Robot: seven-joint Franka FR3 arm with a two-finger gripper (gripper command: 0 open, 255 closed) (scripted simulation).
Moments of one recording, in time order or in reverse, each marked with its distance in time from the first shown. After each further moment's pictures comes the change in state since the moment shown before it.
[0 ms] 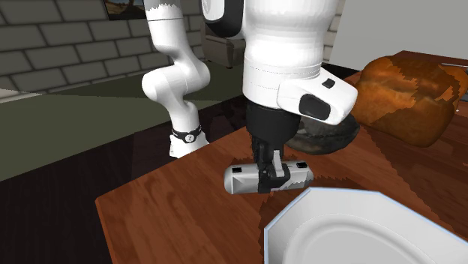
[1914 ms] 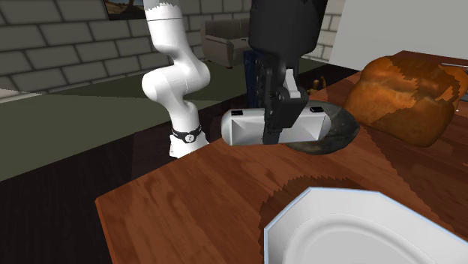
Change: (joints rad) arm 0.003 -0.017 0.004 0.262 -0.001 -0.279 -0.001
